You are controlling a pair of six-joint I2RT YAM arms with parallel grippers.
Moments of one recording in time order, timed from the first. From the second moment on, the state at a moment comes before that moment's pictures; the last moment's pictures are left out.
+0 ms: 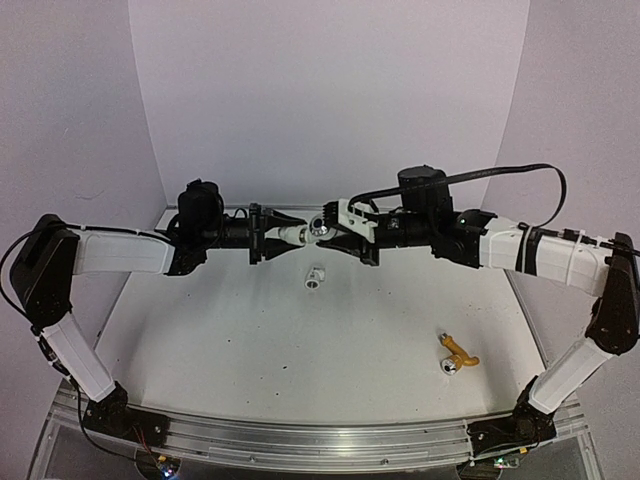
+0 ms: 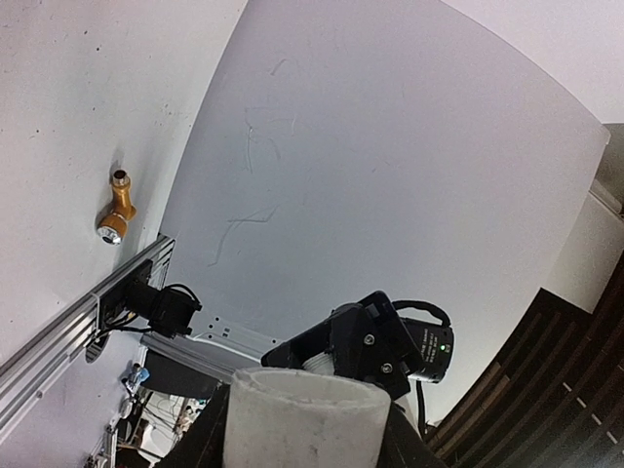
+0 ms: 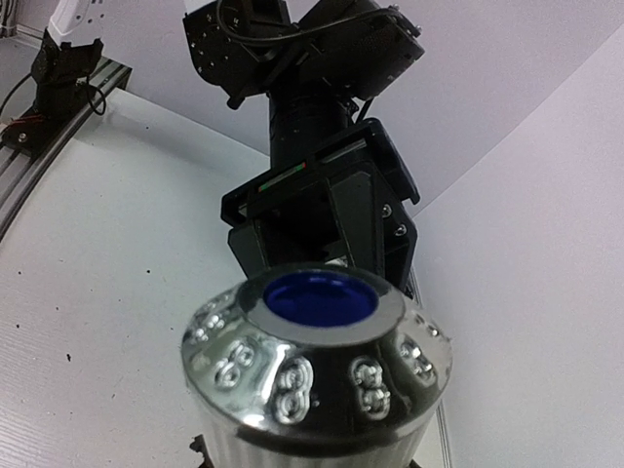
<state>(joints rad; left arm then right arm) -0.61 1.65 1.00 0.60 0.89 -1.90 0.80 1.58 1.27 -0.02 -0.50 -0.82</state>
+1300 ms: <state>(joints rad) -0.66 1.44 1.01 0.68 0.56 -0.88 0.84 1.73 1.10 1.02 -0.25 1.11</state>
